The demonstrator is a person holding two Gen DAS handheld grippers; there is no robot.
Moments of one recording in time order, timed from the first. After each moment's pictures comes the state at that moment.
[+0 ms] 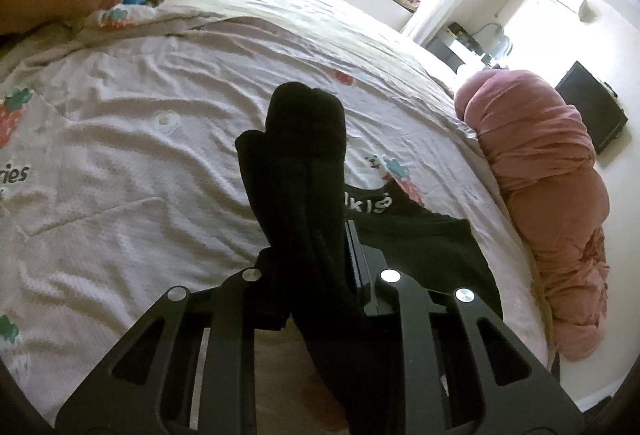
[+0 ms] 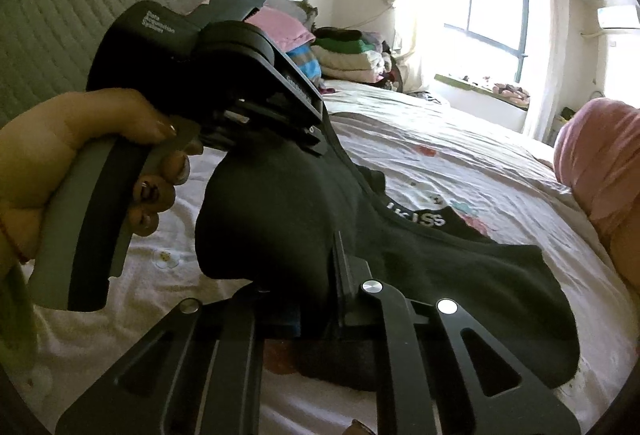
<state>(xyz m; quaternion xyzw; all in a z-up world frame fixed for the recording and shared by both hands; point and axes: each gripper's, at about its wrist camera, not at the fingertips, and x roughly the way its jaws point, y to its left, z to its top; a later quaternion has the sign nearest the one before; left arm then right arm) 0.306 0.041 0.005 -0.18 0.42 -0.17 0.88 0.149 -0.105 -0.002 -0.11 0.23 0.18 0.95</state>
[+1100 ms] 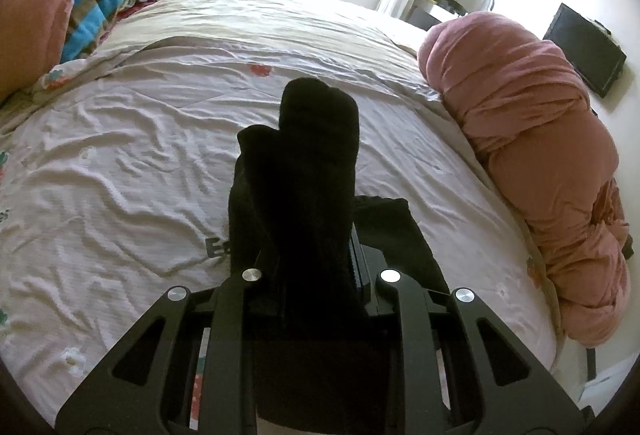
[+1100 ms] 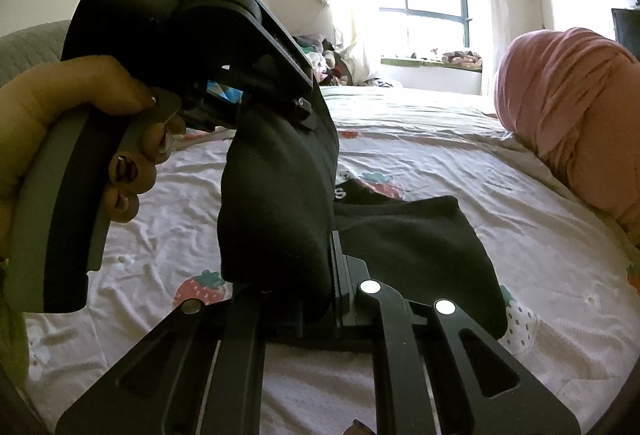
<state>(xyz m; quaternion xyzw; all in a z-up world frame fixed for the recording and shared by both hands) 0.292 -0.104 0.048 -0.09 0.42 -0.18 0.88 0.128 -0.230 0.011 0.00 0.24 0.12 0.96</state>
